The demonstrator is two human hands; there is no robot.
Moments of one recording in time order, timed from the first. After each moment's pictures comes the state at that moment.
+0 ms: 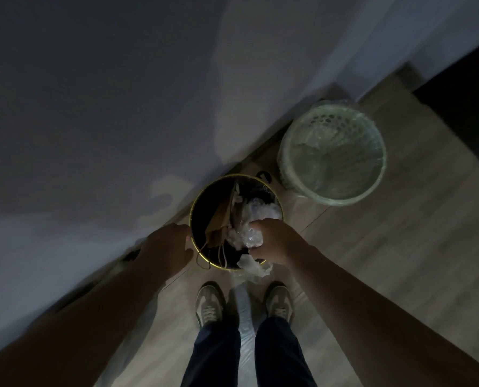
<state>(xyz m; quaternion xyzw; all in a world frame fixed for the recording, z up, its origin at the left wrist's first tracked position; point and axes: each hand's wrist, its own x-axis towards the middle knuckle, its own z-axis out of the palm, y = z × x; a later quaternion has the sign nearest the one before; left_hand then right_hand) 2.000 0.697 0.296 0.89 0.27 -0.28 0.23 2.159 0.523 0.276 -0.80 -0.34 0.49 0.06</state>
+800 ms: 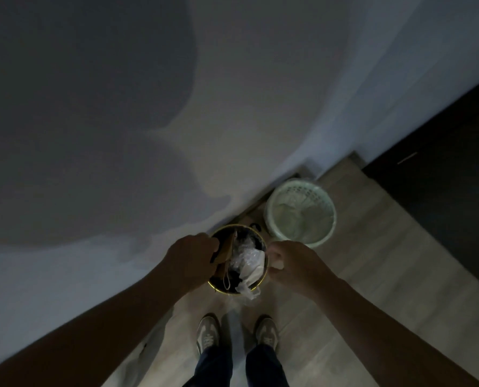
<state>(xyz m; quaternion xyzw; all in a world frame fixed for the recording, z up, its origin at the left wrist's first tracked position) 2.024 0.684 0.560 0.94 0.16 -0.24 0.16 2.158 0.498 0.540 -0.86 -0.39 0.32 0.10</state>
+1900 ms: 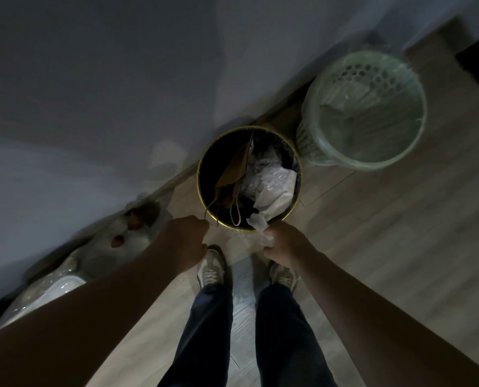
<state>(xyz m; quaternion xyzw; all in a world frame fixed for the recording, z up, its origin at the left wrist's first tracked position) 1.952 0.646 0.267 0.89 0.18 -0.38 0.18 2.085 0.464 0.206 -0.79 -0.33 0.51 0.00</state>
